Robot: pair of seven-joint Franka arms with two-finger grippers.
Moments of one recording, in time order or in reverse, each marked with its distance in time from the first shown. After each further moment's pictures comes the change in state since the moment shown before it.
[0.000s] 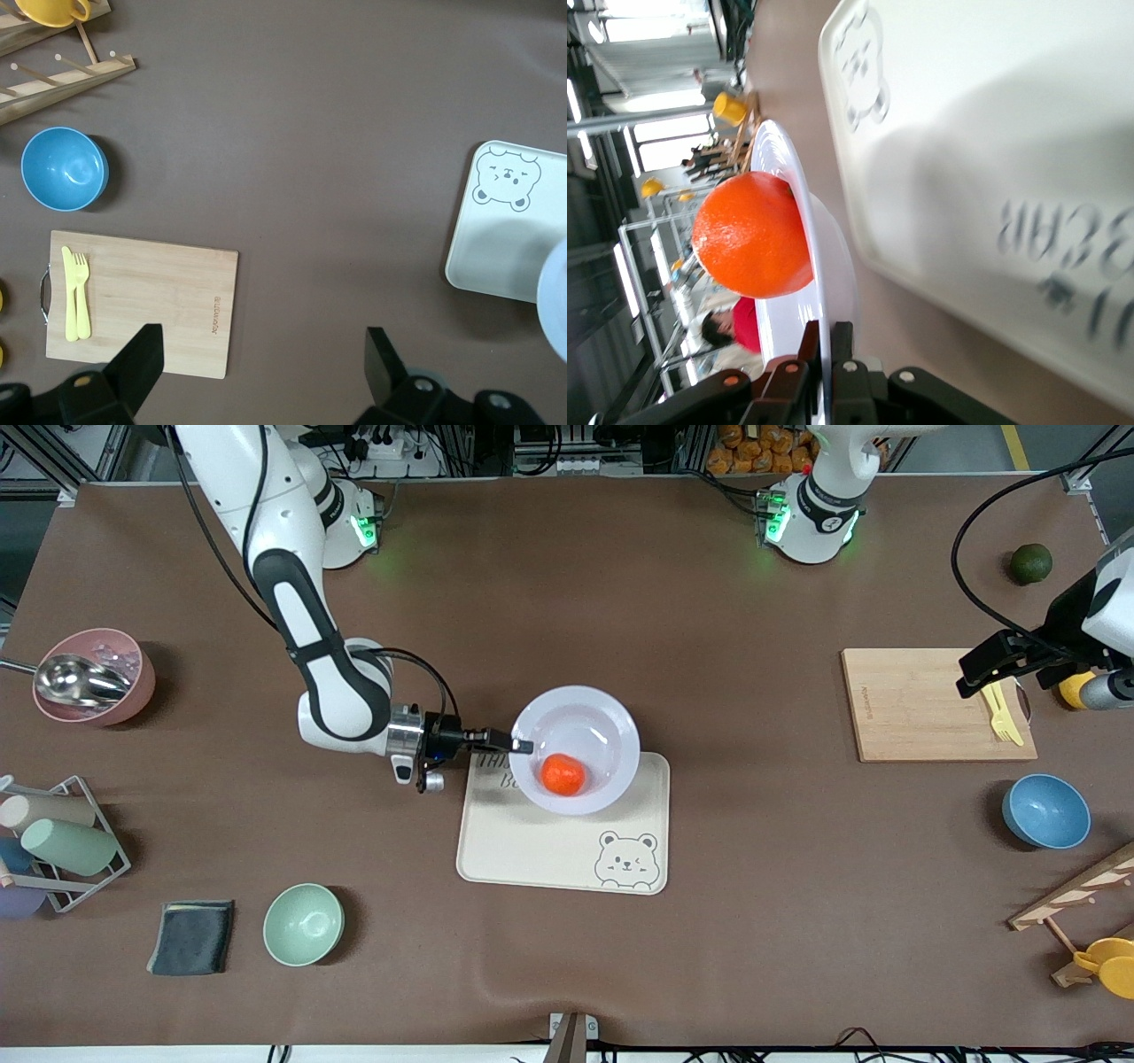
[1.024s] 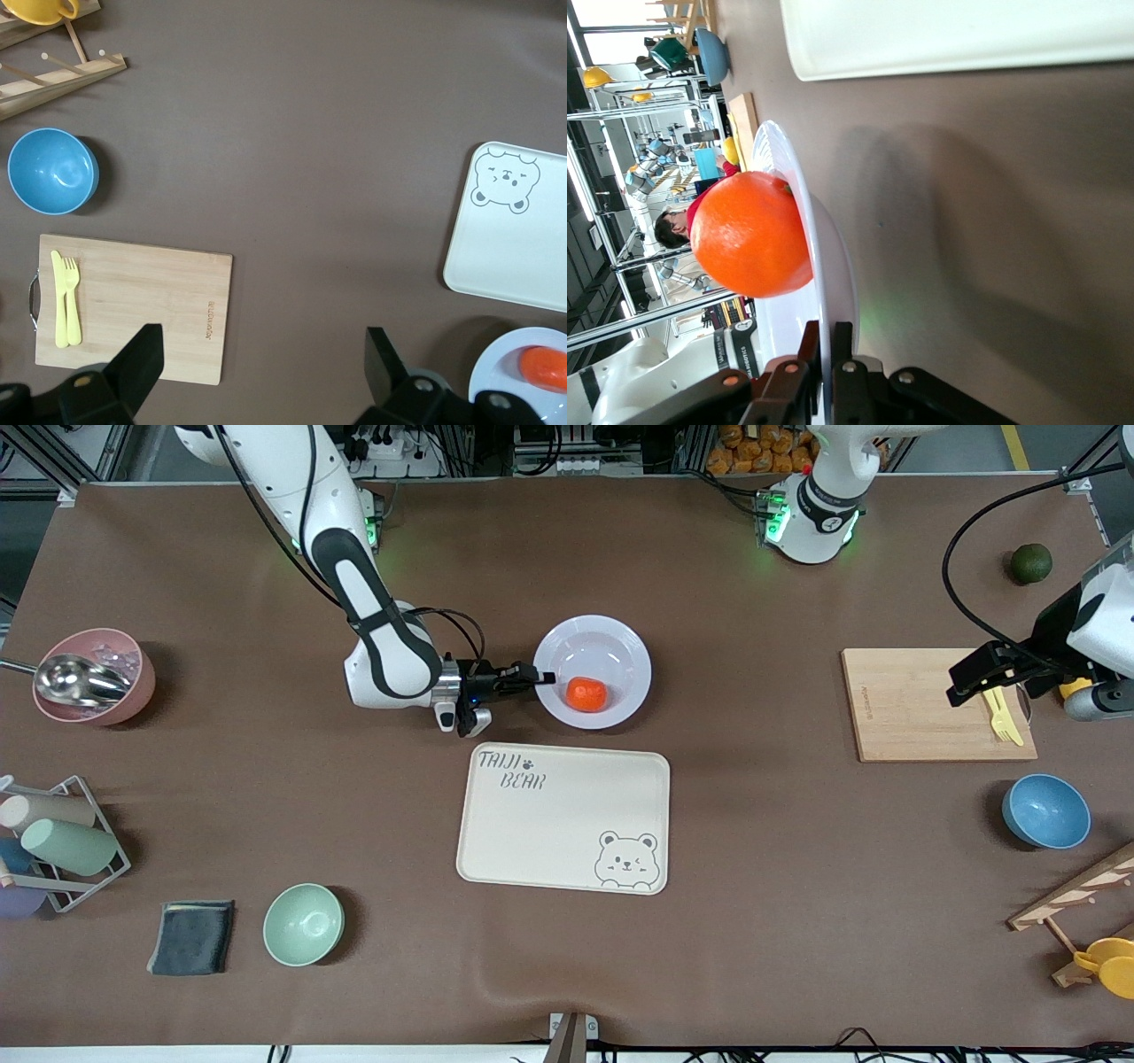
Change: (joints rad) left arm 0.001 0.008 -0.002 -0.024 -0.008 0.033 -0.001; right arm 0.135 -0.084 0.023 -0.236 -0.016 -0.066 -0.164
